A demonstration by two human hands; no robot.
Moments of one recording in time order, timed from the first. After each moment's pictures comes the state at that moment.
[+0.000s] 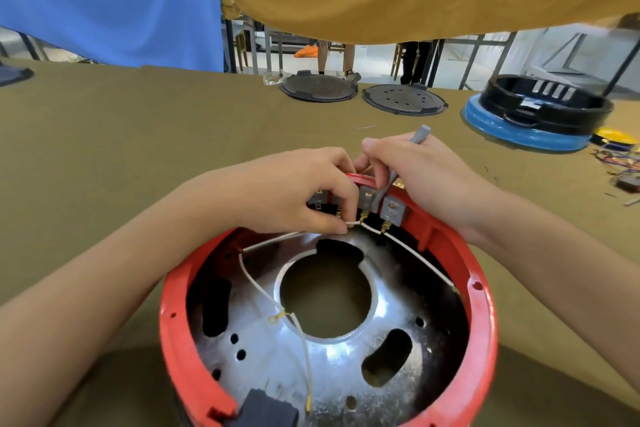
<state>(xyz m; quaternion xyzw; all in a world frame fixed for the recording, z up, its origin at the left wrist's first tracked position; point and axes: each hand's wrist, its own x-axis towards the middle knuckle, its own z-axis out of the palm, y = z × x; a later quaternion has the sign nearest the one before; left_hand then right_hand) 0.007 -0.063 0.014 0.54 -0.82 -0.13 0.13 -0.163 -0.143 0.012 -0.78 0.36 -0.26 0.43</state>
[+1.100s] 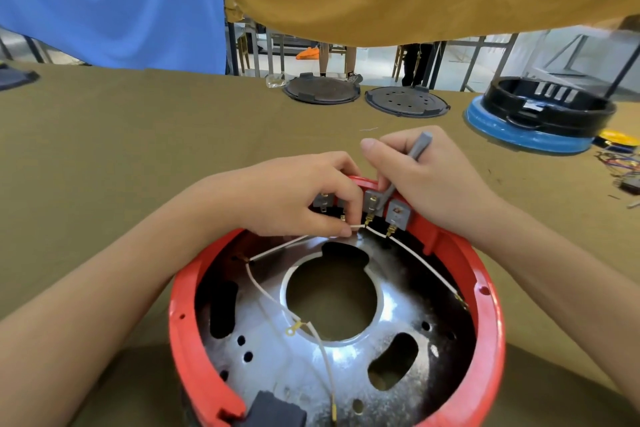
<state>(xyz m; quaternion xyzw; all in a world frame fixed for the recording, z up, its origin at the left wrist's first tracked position) 0.010 -0.061 0.014 0.52 -0.83 -0.16 0.14 -0.165 -0.145 0.009 -0.86 0.25 -0.34 0.29</state>
